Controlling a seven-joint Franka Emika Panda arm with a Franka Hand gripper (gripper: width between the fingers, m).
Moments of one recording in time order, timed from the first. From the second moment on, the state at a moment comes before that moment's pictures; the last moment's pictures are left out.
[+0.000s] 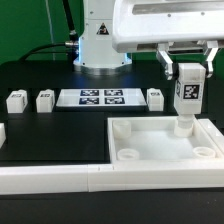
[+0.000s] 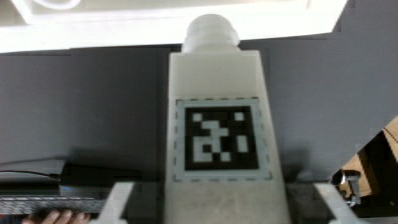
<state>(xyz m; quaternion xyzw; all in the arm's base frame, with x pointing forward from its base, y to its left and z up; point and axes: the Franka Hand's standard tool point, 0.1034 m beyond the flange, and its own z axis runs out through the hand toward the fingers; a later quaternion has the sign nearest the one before) 0.620 0.085 0.143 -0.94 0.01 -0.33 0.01</state>
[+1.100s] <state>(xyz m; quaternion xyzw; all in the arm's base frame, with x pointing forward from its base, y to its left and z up) 0.624 0.113 0.102 -0.95 0.01 -0.31 0.01</state>
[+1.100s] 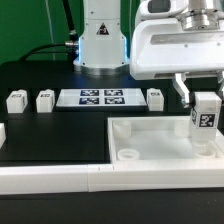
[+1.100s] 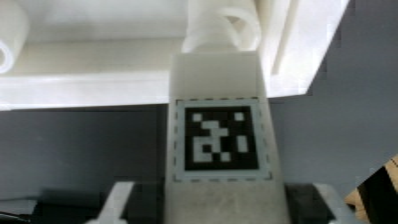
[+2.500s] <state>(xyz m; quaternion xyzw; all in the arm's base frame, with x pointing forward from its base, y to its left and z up) 0.620 0.121 0.085 -0.95 0.01 -0.31 0.00</state>
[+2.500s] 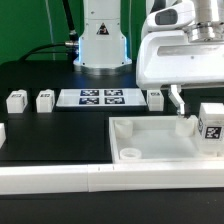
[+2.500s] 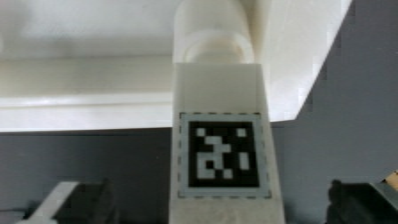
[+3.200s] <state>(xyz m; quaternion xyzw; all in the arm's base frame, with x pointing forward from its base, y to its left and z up) 0.621 0.120 0.084 -0.95 0.00 -0.30 0.00</state>
